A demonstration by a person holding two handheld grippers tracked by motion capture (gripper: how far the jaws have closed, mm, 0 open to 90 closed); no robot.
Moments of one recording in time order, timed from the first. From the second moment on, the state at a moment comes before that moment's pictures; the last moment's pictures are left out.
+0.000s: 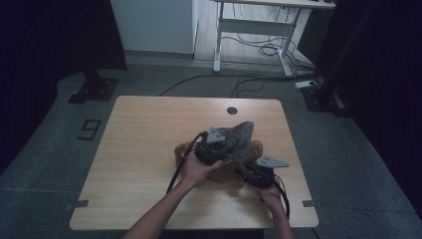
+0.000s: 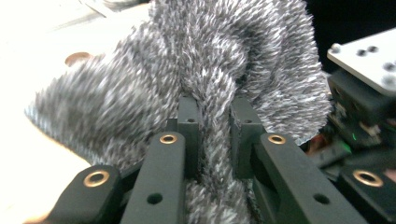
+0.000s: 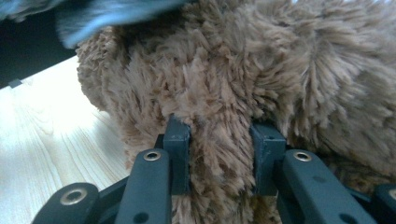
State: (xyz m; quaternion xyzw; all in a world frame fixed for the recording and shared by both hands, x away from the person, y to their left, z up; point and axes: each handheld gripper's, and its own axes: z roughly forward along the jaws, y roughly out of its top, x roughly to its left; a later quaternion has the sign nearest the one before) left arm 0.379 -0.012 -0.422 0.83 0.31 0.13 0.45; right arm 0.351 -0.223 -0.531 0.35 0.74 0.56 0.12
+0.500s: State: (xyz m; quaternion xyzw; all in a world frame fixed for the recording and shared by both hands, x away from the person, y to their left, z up) left arm 0.375 0.028 -0.449 0.84 0.33 0.17 0.40; right arm 0.351 -0.223 -0.531 0.35 0.75 0.55 0.13
